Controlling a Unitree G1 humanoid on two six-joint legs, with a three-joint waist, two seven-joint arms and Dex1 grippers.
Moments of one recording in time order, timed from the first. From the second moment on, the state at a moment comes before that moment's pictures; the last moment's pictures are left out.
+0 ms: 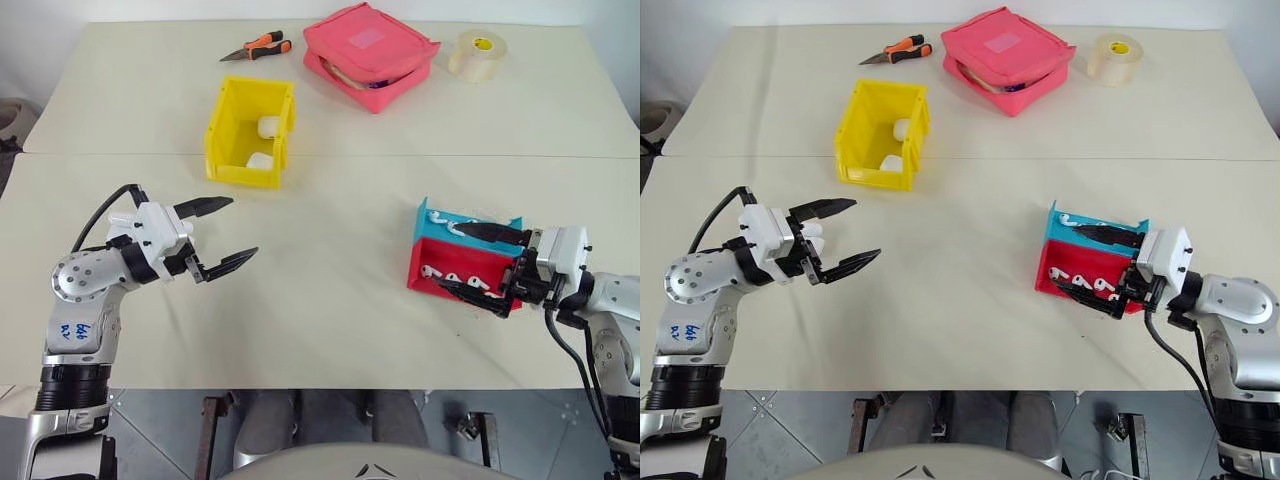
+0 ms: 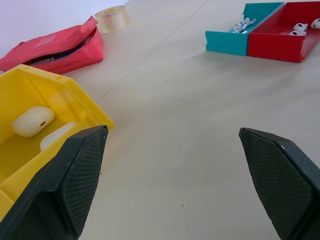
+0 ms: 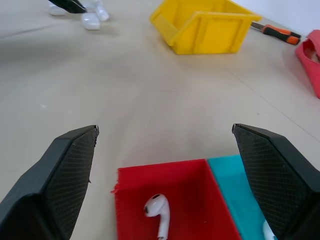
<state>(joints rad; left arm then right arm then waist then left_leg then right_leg) -0.21 0.64 0.16 -0.03 -0.37 -0.05 -0.96 -0.05 -0.73 -0.24 -0.15 0.53 0.02 1.20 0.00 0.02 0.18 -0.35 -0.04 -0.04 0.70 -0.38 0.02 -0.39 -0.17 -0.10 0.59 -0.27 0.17</state>
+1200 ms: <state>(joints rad) 0.24 0.67 0.76 -0.64 -0.56 1.02 -0.15 -0.30 -0.57 -0.05 -0.09 0.59 0.07 1.32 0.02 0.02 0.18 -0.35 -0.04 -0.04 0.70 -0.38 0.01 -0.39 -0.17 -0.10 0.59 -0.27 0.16</state>
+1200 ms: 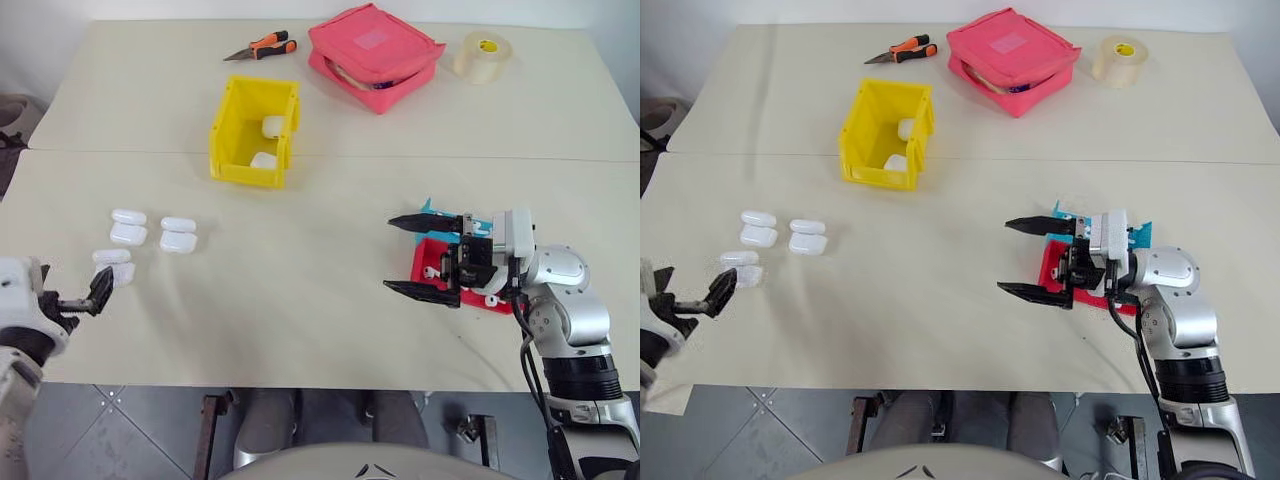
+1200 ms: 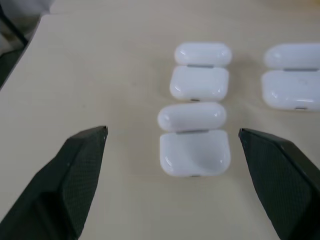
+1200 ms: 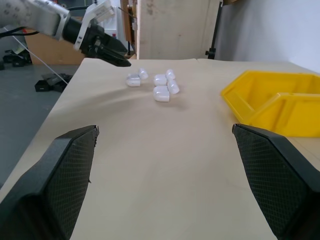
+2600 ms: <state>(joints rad) -0.11 0.69 0.63 -0.47 -0.52 1.57 -0.10 -0.23 -0.54 -0.04 -0.15 0.58 0.06 1.26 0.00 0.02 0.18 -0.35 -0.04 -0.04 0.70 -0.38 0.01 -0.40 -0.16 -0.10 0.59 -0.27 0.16</state>
